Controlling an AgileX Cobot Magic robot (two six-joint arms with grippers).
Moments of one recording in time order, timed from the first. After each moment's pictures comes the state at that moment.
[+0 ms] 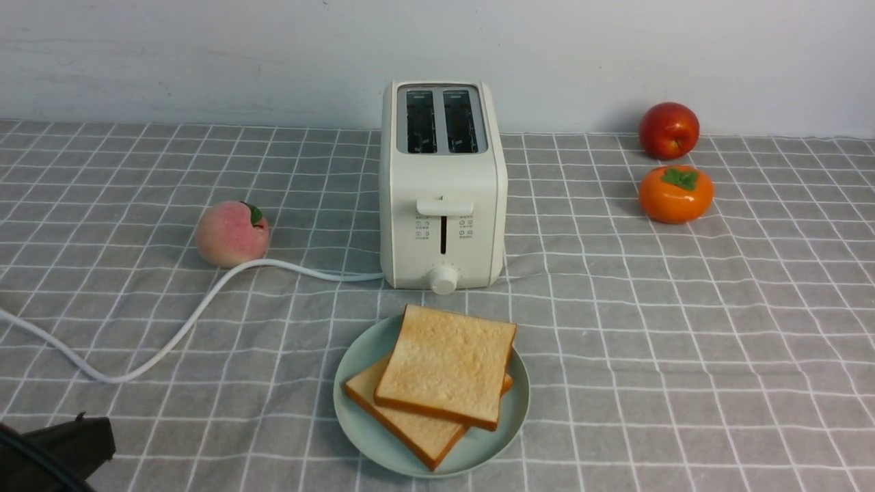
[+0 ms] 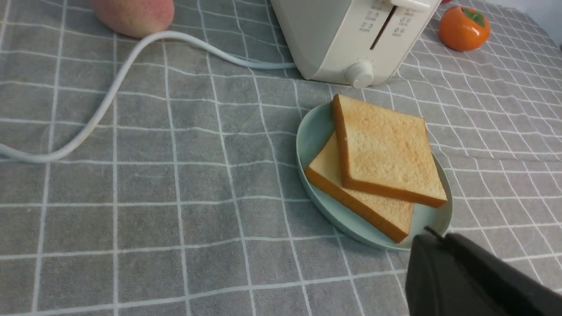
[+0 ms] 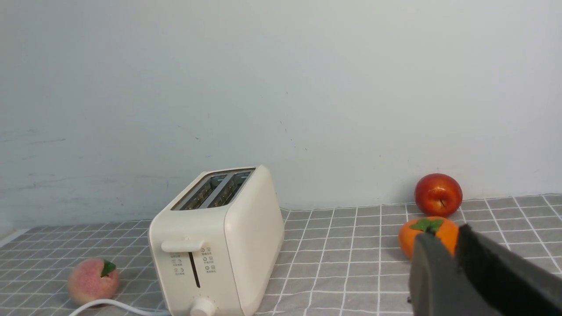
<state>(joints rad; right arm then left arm) 0.20 0.15 -0.32 0.11 0.14 0.07 -0.16 0.41 -0.41 -0.44 0.54 0.02</state>
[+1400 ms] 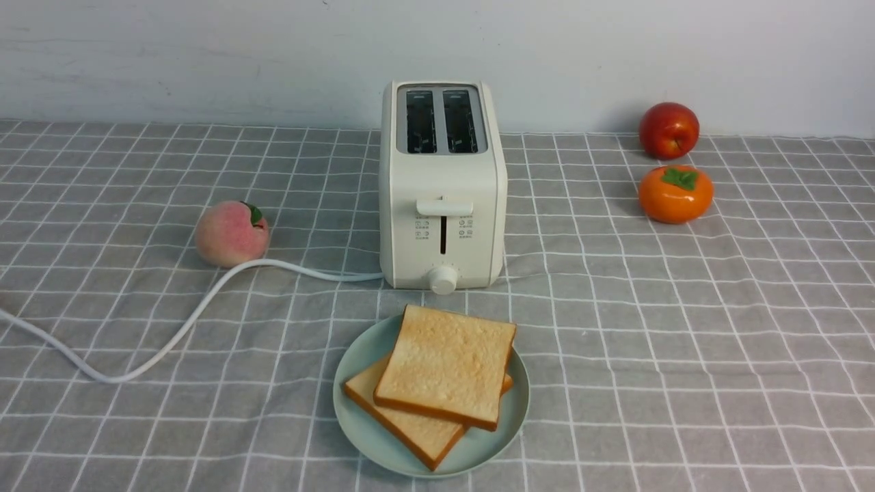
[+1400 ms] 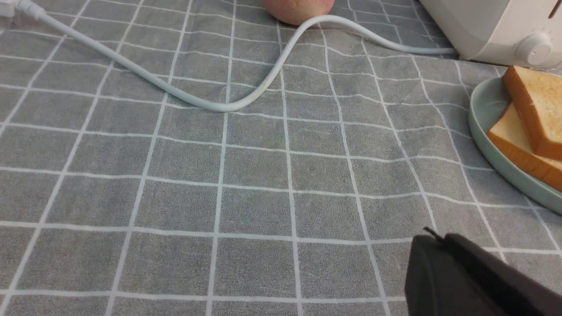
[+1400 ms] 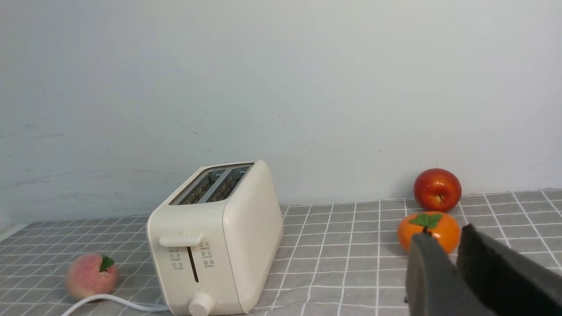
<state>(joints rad) 0.20 0.15 -0.32 0.11 0.14 0.07 -0.12 -0.01 0.03 -0.06 0.39 -0.21</state>
